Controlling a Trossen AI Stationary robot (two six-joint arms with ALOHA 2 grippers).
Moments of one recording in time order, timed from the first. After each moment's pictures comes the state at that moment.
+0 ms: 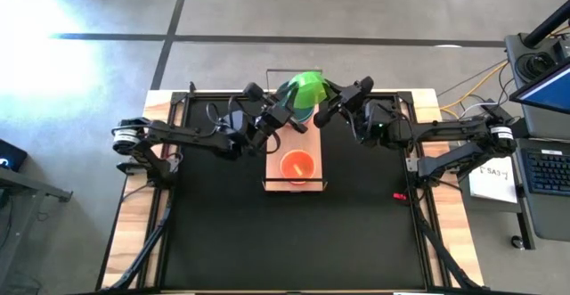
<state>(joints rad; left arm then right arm) 0.03 1.67 1.21 0.95 -0.79 0.86 -0.10 1.29 0.99 0.44 0.79 -0.20</state>
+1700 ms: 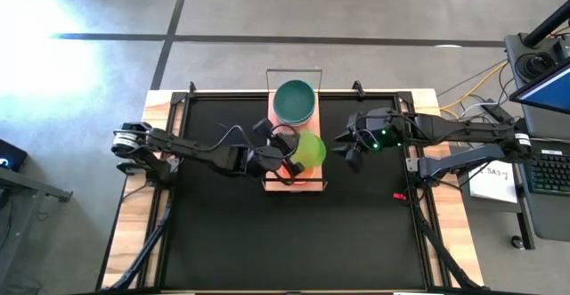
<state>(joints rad) -0.12 1.67 1.21 0.08 -0.89 -0.01 -0.11 1.06 0.99 -0.54 -0.01 0.35</state>
